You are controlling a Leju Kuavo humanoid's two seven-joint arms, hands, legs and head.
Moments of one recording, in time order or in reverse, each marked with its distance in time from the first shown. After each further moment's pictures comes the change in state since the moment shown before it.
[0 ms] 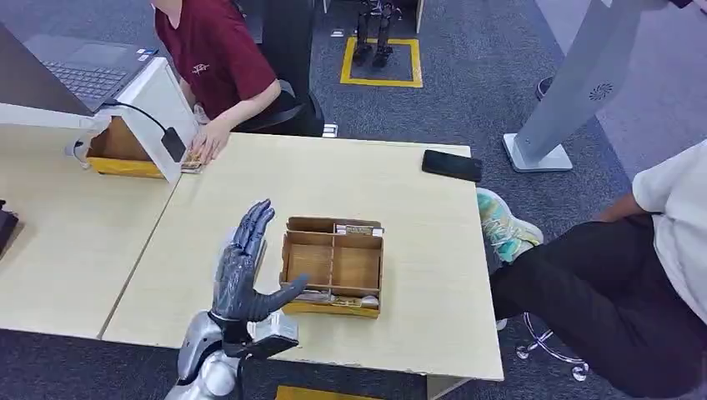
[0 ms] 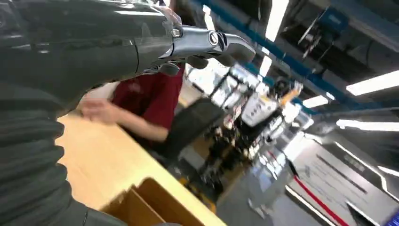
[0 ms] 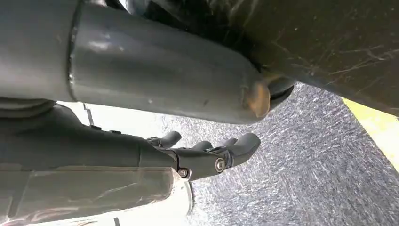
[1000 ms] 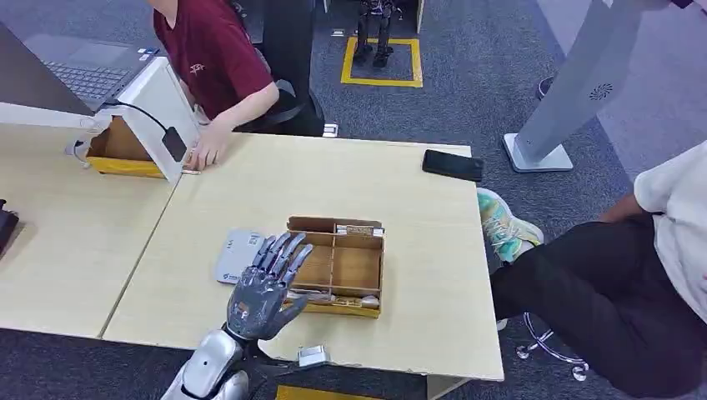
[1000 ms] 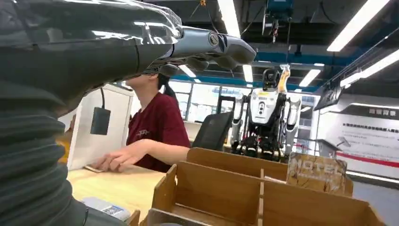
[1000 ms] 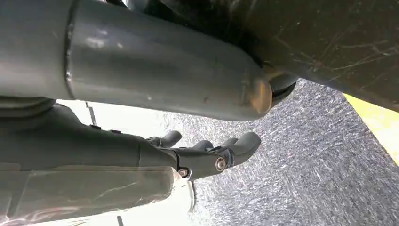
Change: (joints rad) left arm -0.007 0.029 -0.018 0.155 -0.474 0.110 0.203; right arm 0.000 0.000 0.000 0.000 0.019 -0.010 0.011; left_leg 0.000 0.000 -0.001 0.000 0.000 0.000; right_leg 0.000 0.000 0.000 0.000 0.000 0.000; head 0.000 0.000
